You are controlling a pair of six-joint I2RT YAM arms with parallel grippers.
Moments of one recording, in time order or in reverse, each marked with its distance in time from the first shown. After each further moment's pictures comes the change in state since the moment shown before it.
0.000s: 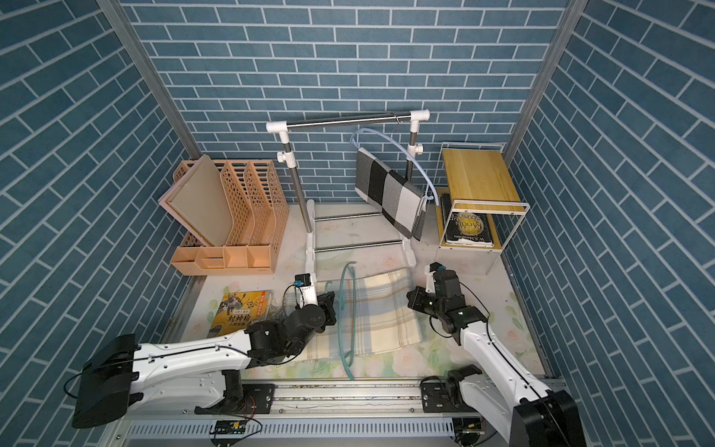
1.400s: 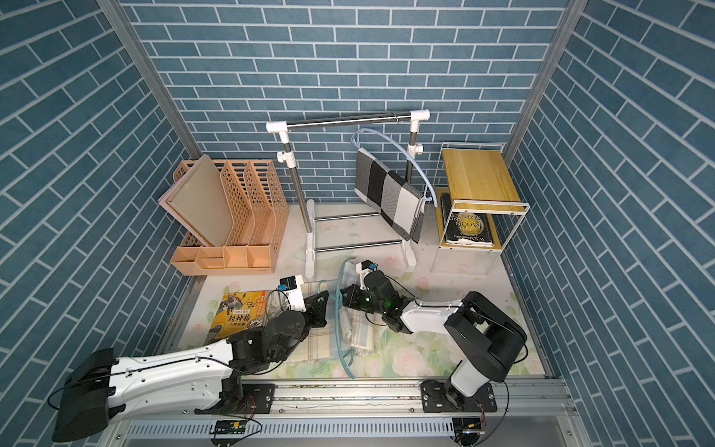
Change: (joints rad) left arm -0.002 -0.179 -0.123 0.137 0.026 0.000; right arm 0.557 0.664 0.153 0.776 0.077 0.412
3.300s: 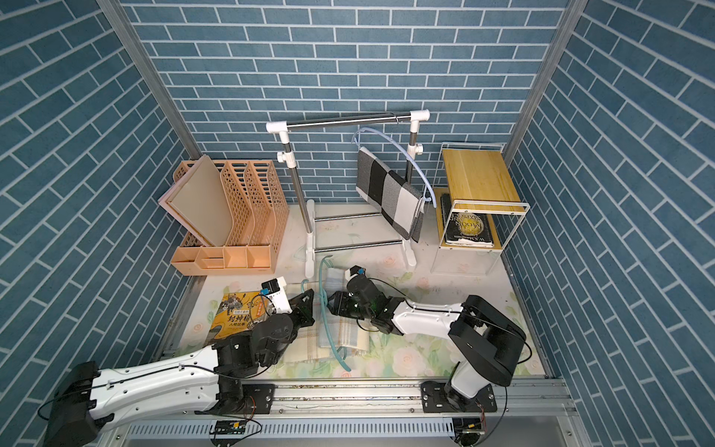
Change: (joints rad) left arm 0.006 -0.114 -0.034 -0.094 -0.103 -0.034; right arm 0.120 -0.050 0.103 -0.302 0.112 -0.012
